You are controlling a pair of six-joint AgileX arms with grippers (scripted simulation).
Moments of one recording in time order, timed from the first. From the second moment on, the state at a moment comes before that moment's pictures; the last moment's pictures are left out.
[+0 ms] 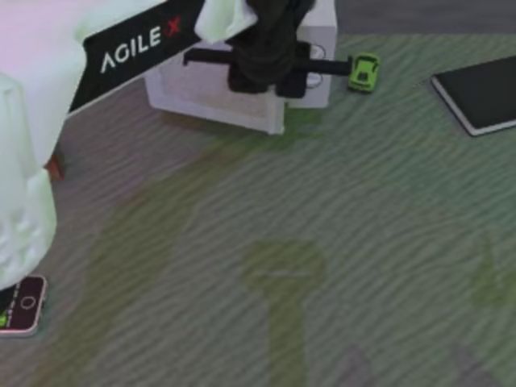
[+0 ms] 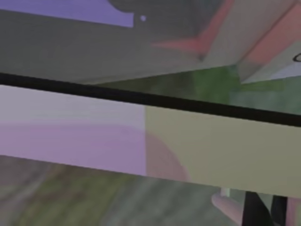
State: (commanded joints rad) left arm -0.63 2.22 2.02 -0.89 -0.22 -0.40; right arm 0.00 0.00 0.00 0.00 0.00 0.00
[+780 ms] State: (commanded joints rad) left arm -0.63 2.19 1.98 -0.87 -0.22 -0.38; right arm 0.00 0.00 0.00 0.00 0.00 0.00
